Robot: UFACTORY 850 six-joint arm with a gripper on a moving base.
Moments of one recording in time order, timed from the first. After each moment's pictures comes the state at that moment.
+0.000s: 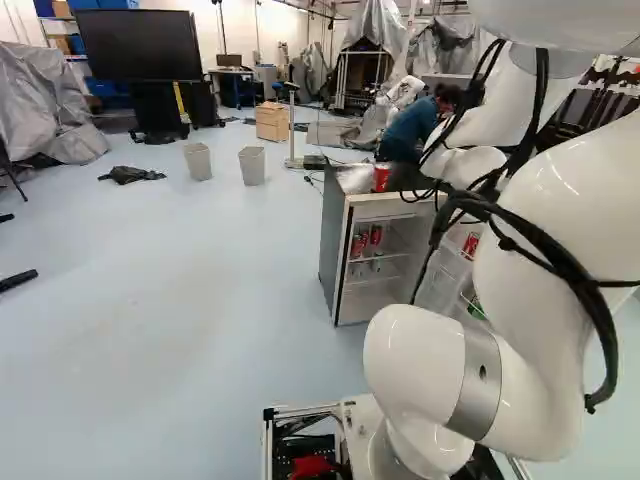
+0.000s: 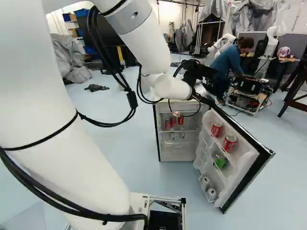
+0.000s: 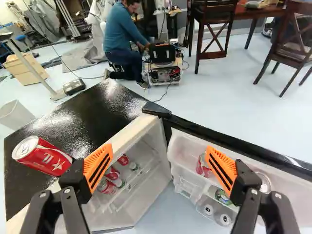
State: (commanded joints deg) arm -33.4 0.7 -36.6 9.6 24.7 3.0
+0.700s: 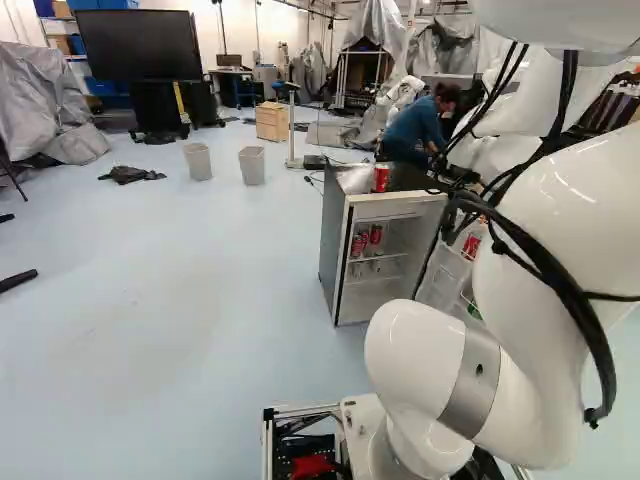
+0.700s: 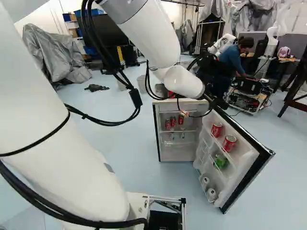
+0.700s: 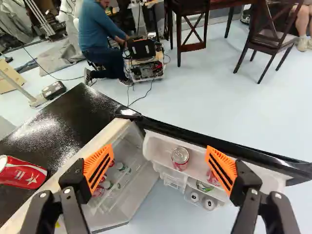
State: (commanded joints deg) arm -40.7 3.2 -38.9 9.7 16.2 3.0
